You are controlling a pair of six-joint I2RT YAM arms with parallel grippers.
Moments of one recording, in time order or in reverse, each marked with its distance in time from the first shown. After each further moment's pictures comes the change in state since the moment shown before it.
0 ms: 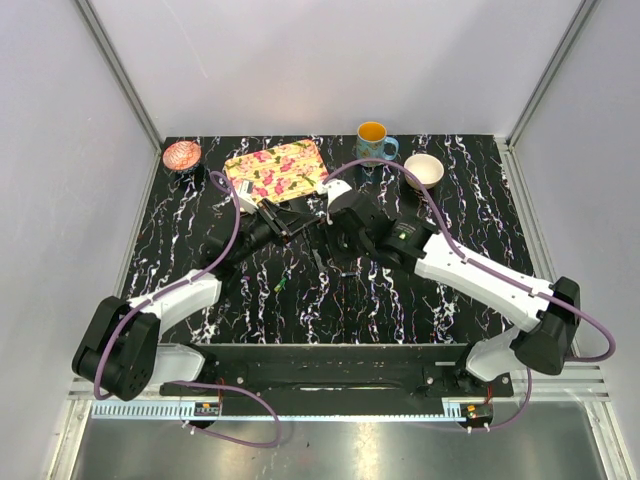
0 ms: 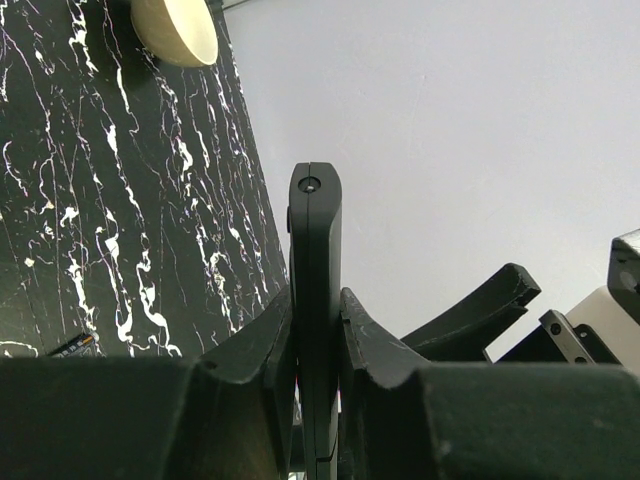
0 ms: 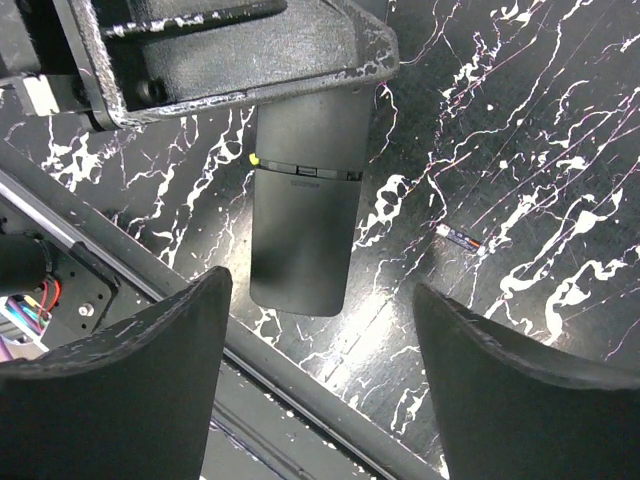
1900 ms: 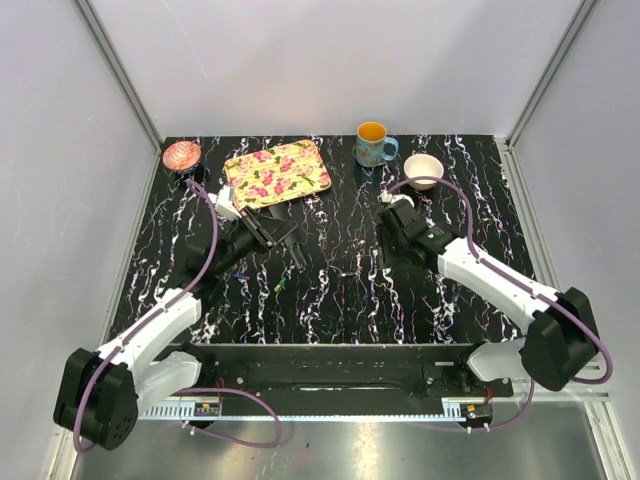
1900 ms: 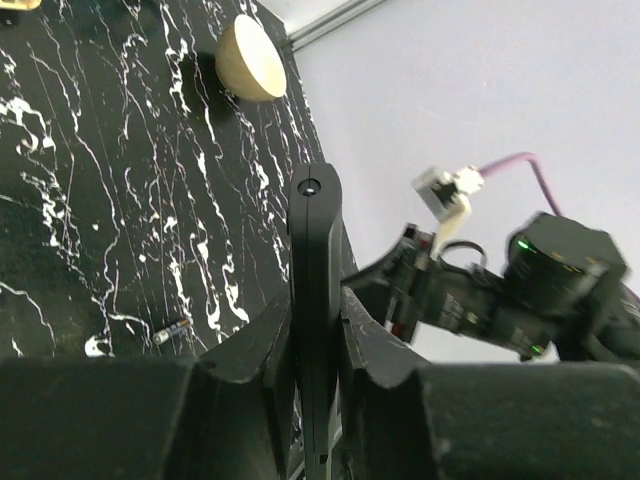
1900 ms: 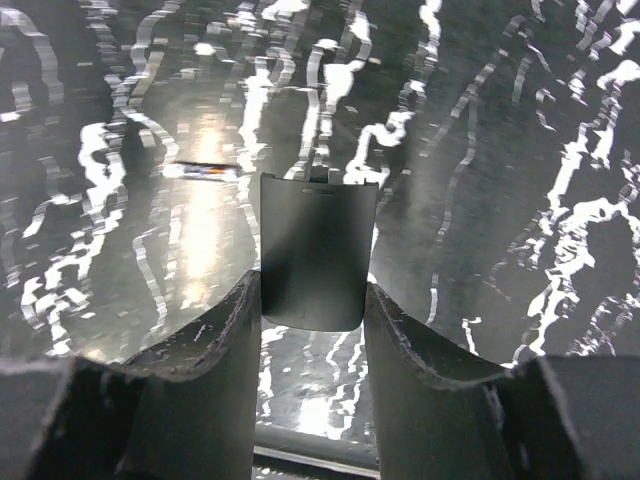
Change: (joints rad) left arm 0.042 -0.251 -0.016 -0.314 -0.072 0.240; right arm -0.297 -0.115 -0.362 0.023 0.055 0.024
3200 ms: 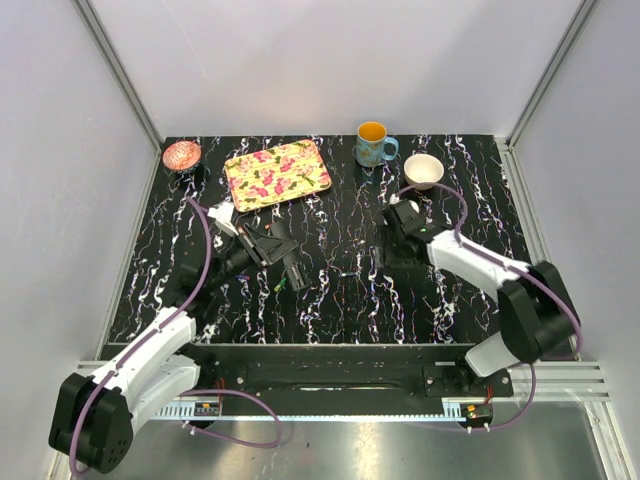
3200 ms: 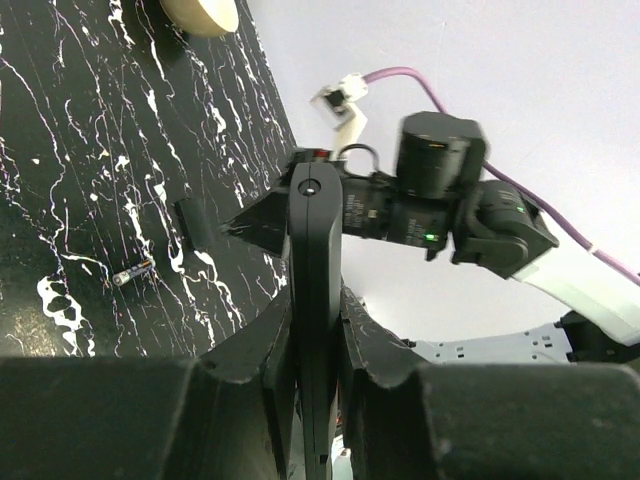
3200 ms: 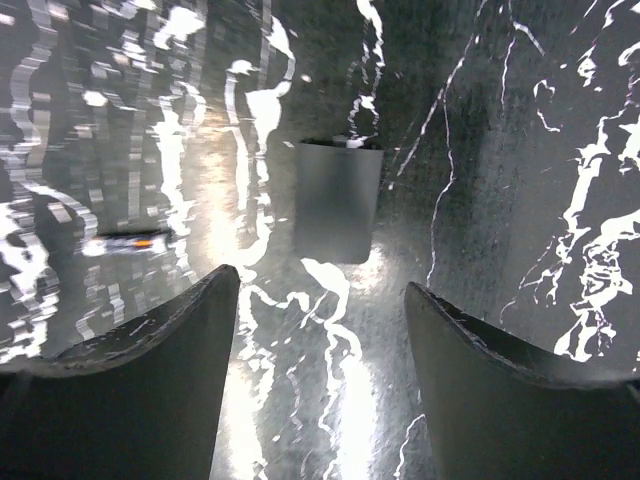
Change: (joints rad) left arm 0.015 -0.167 -0.145 0.025 0.144 -0.065; right arm -0.145 0.215 -0.085 0.145 -0.024 0.060
